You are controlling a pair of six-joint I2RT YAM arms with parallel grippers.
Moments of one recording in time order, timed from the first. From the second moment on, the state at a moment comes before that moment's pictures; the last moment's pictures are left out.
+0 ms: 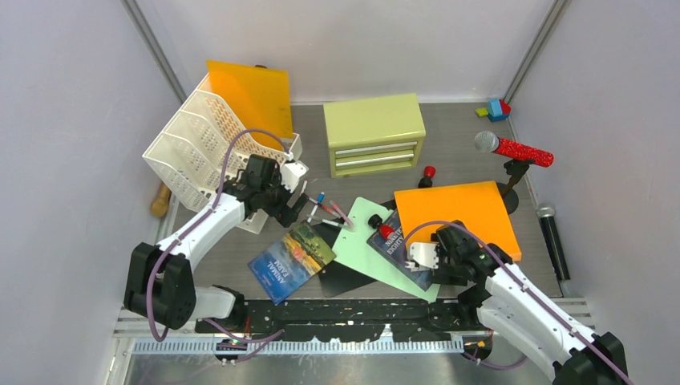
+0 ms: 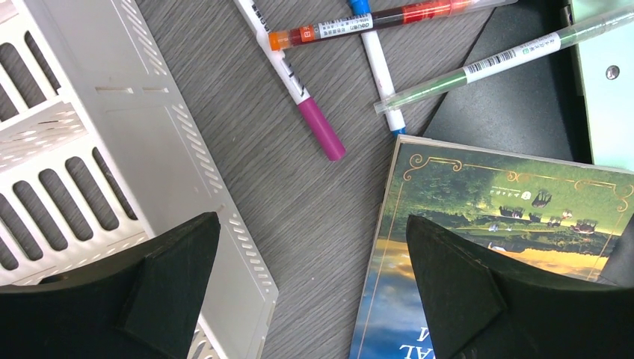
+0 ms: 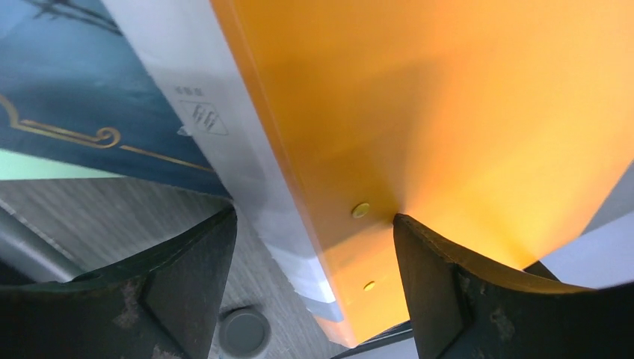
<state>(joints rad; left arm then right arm) -0.36 1.32 0.89 -0.52 0.18 0.36 0.49 0.71 0.37 -0.86 0.11 -1.02</state>
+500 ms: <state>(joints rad) -0.36 1.32 0.89 -0.52 0.18 0.36 0.49 0.66 0.29 -0.64 0.23 -1.03</state>
